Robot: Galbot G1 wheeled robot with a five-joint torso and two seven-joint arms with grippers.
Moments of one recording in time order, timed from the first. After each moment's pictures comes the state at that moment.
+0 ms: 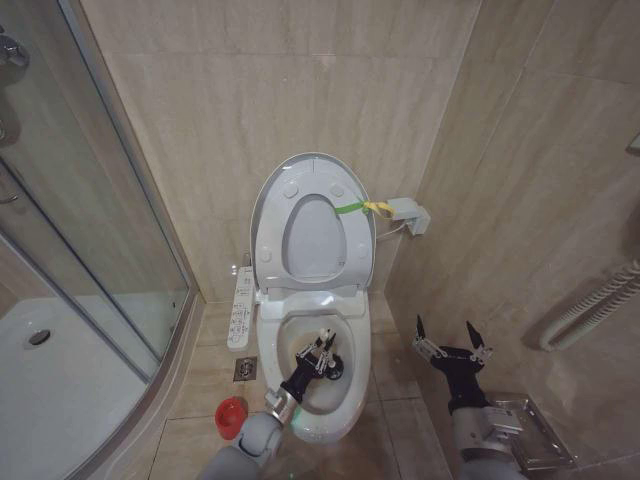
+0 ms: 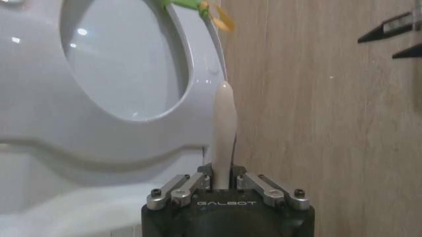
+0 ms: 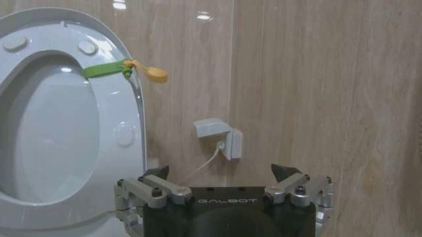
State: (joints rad) left arm 0.92 -1.35 0.12 -1.16 -0.35 -0.67 0.24; right arm -1.65 1.43 0.58 2.22 0.12 0.01 0.25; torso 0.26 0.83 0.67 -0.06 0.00
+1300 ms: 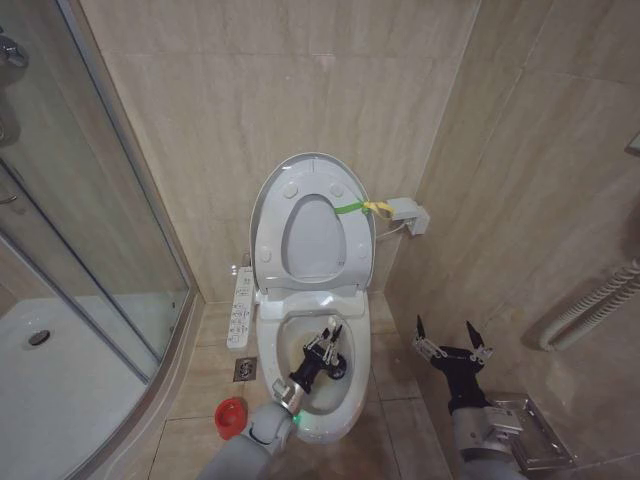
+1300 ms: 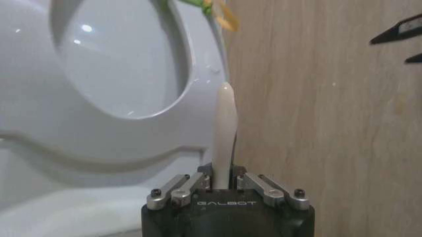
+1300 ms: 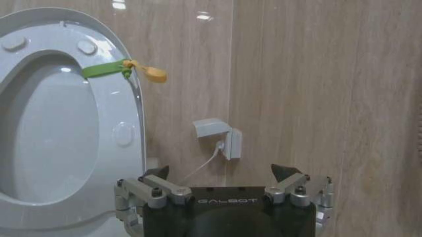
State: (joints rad) left arm 0.87 -1.38 0.15 -1.10 -0.40 -0.68 0.25; right arm -1.65 1.43 0.58 2.22 0.12 0.01 0.25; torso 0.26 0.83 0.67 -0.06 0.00
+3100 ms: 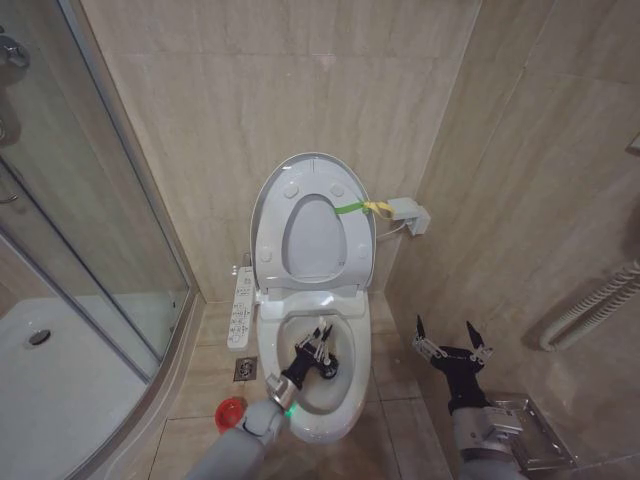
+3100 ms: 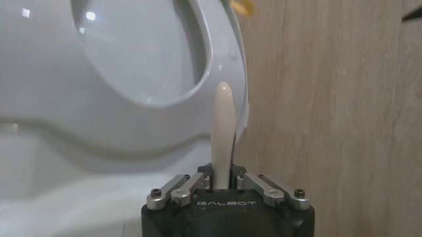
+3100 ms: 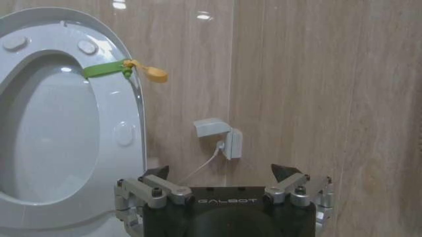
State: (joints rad) left arm 0.82 -1.38 0.15 -1.04 -0.41 -0.68 0.25; right arm -1.65 1.43 0.58 2.22 0.12 0.01 0.25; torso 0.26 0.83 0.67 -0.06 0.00
